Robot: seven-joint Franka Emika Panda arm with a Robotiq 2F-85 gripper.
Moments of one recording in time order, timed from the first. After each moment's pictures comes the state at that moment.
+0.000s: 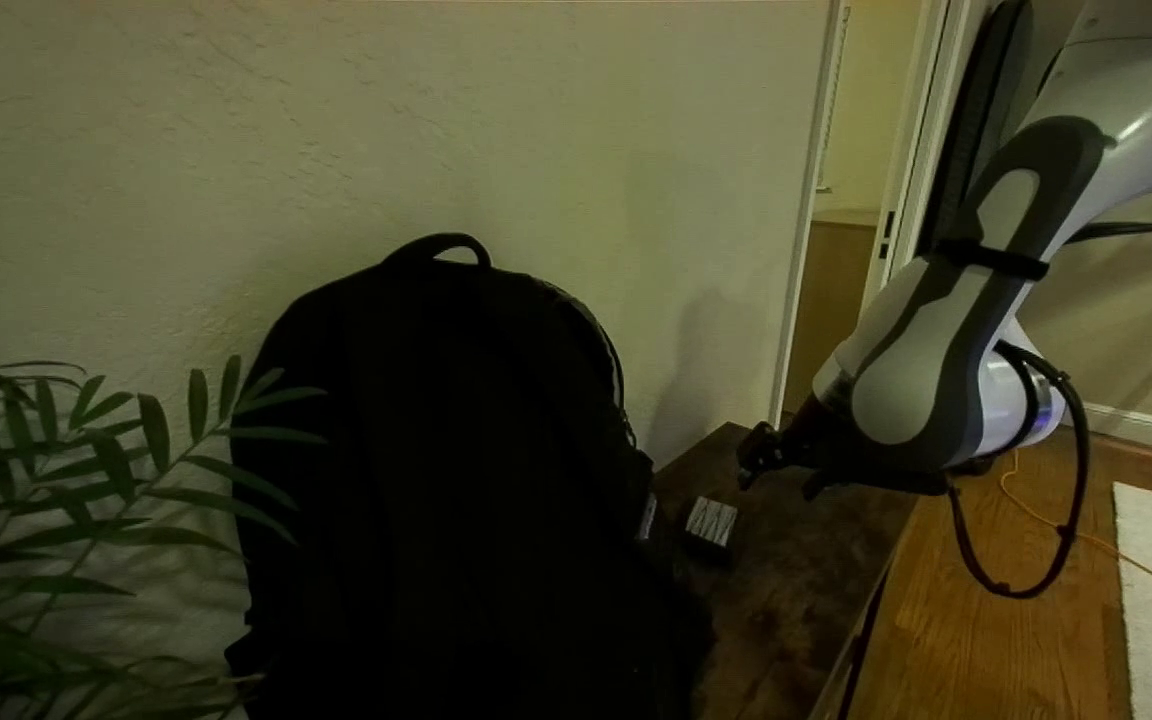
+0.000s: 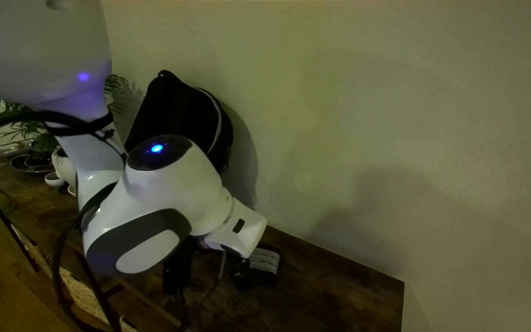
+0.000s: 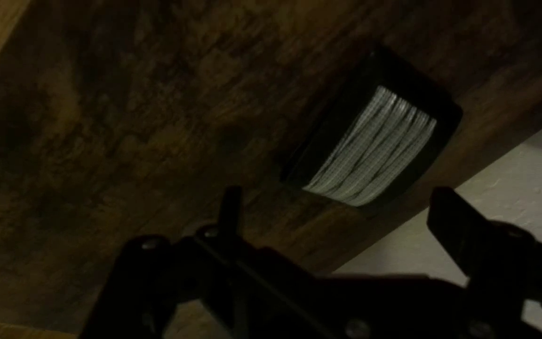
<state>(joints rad) -0.33 0.70 0.11 -2.29 0.23 3.46 0.34</state>
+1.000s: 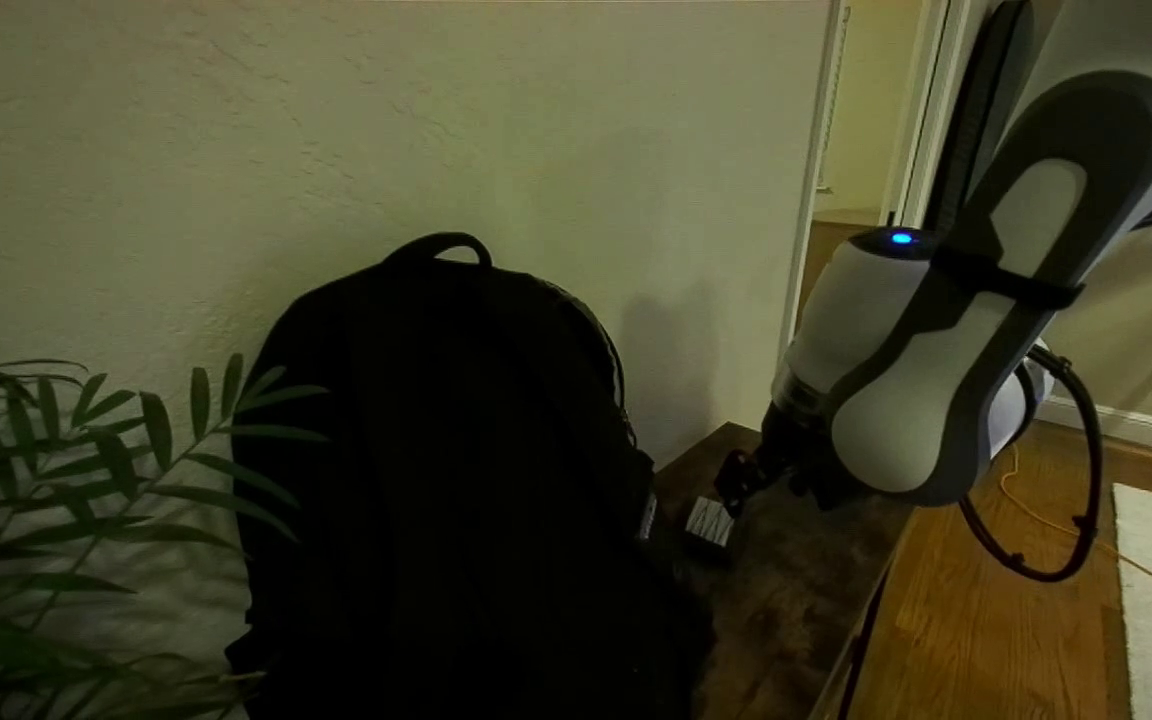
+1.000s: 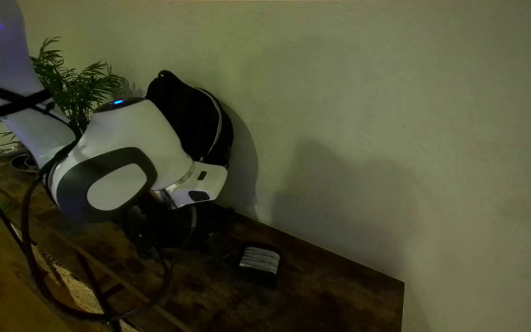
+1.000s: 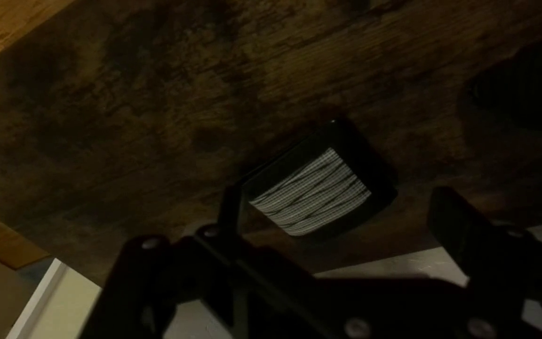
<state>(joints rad) 0.42 0.65 -0.43 -2.31 0.32 3.21 0.29</state>
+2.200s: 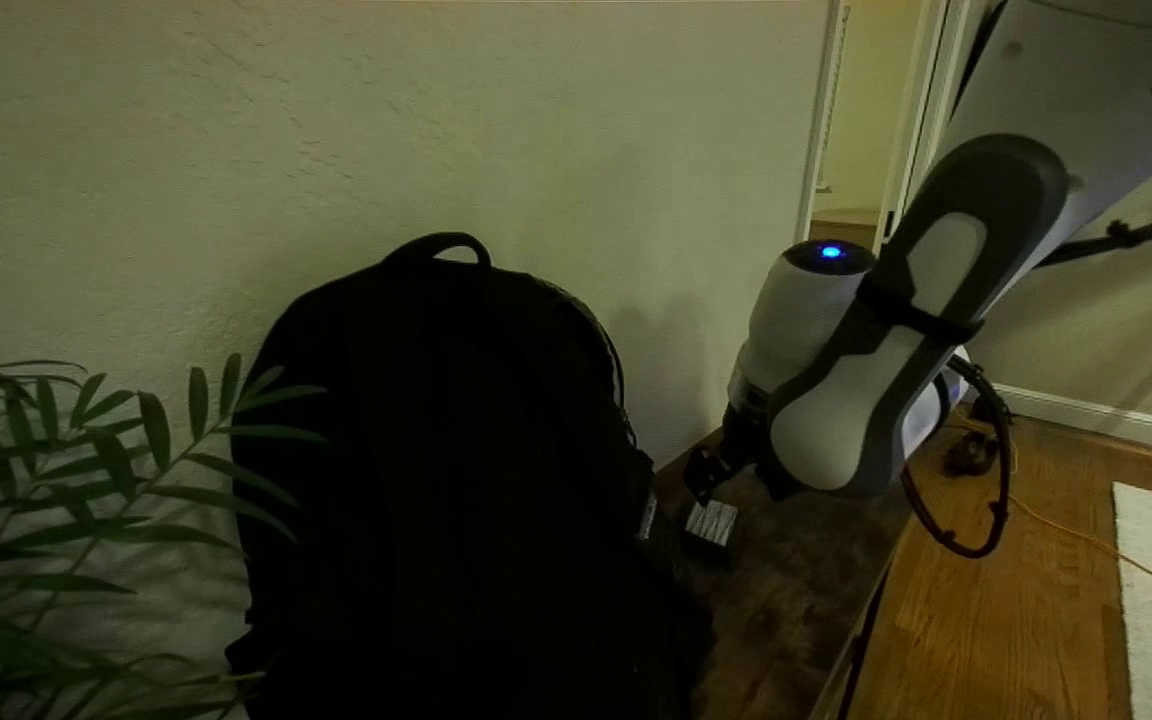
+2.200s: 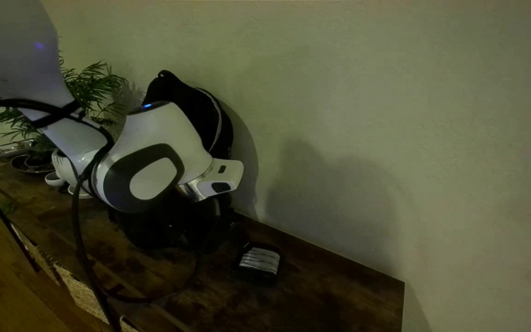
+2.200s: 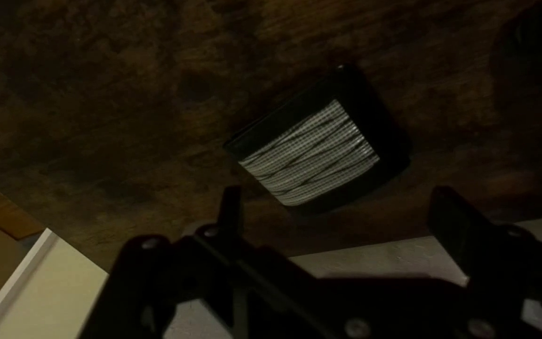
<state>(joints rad) 0.44 0.77 -0.49 -2.14 0.30 3.13 0.30</state>
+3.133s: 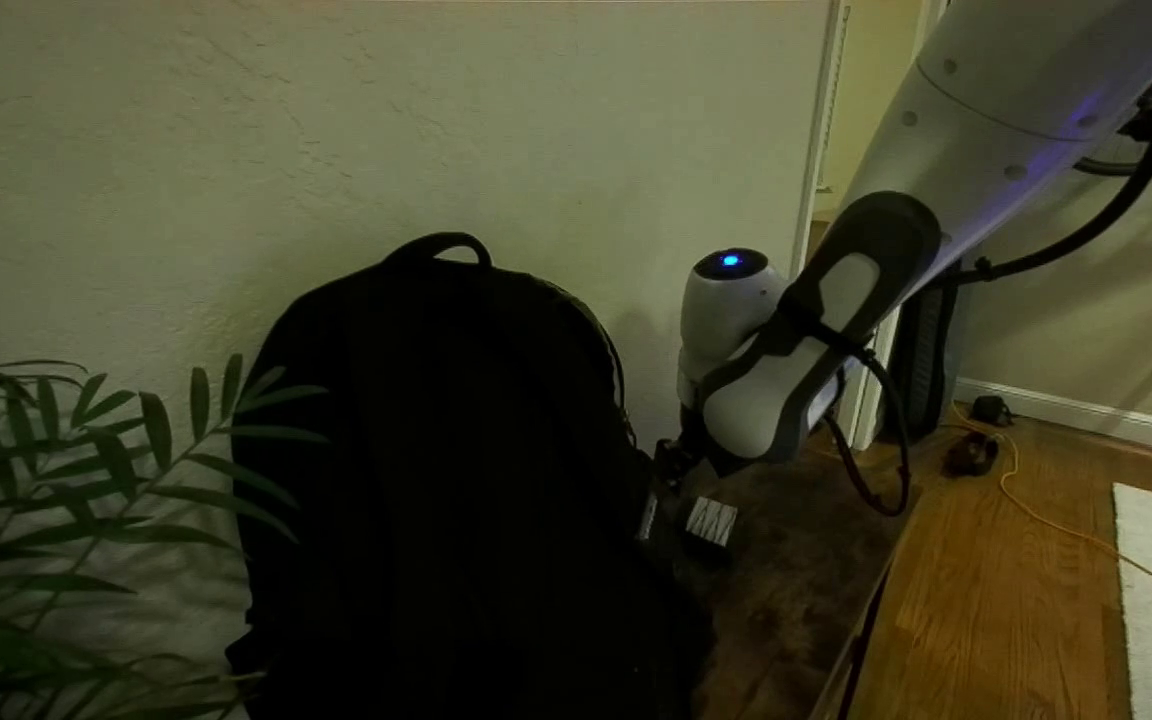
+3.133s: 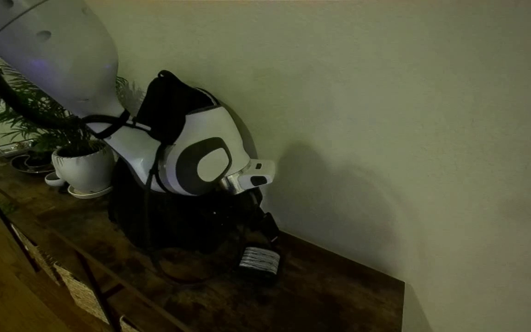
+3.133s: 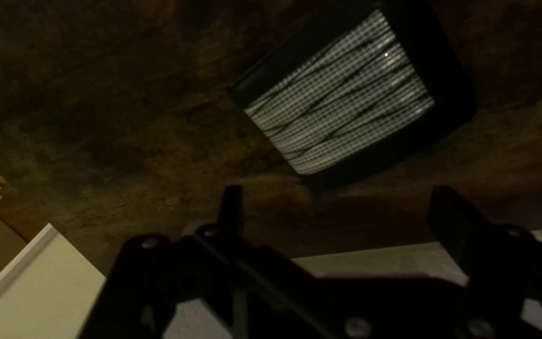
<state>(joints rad) 0.32 0.95 -0.49 -1.79 0.15 2.86 0.37</state>
